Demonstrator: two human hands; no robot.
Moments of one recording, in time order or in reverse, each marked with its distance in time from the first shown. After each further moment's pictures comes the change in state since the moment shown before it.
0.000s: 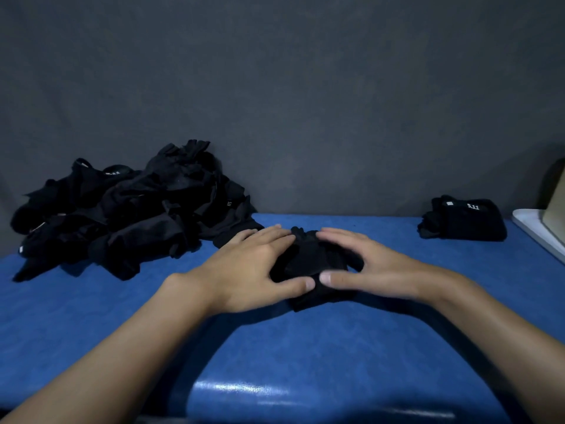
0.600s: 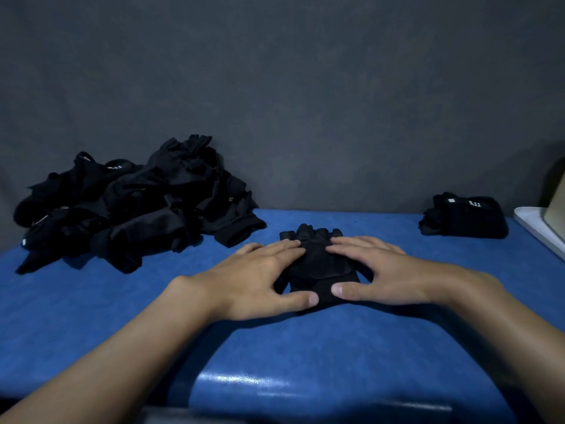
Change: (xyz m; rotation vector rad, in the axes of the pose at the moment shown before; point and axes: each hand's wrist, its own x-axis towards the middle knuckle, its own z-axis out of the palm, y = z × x) left_hand -0.006 0.003 0.010 -0.047 -0.169 0.002; right_hand -0.014 -0.001 -0.004 -0.345 -0.142 0.102
